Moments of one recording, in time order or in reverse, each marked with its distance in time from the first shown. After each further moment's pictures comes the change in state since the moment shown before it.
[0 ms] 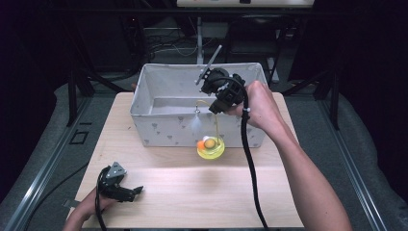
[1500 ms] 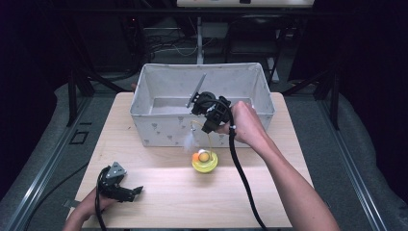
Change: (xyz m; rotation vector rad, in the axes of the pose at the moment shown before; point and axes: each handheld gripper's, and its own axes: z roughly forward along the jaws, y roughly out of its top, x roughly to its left) left arm 0.000 0.000 0.000 0.000 -0.001 -0.001; right arm 0.020 -0.006 0.064 0.083 0.088 -0.015
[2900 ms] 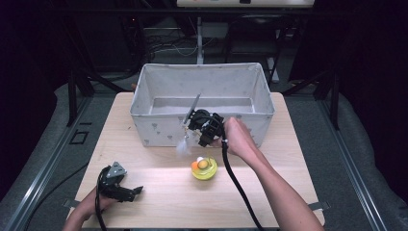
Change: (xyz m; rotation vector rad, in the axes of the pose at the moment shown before) left arm 0.000 0.001 0.000 0.010 0.004 -0.002; right arm 0.007 -0.008 0.060 0.054 0.059 0.011
